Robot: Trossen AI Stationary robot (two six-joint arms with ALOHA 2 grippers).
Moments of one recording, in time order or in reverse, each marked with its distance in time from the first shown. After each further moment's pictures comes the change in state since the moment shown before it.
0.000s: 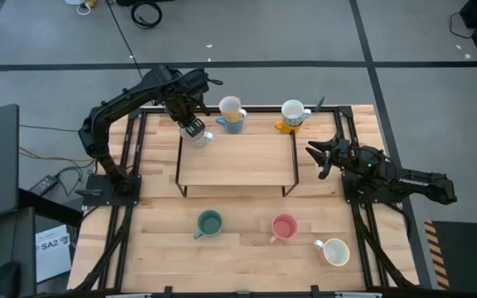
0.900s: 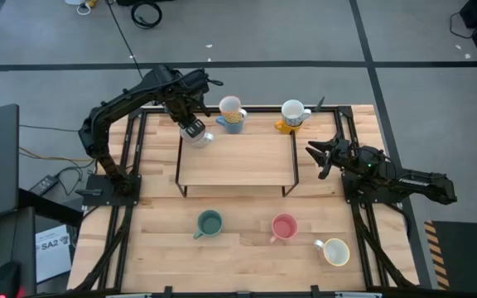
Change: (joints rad) left arm -0.007 -0.001 0.000 0.000 0.001 0.002; right arm 0.000 0.000 0.000 0.001 0.000 0.000
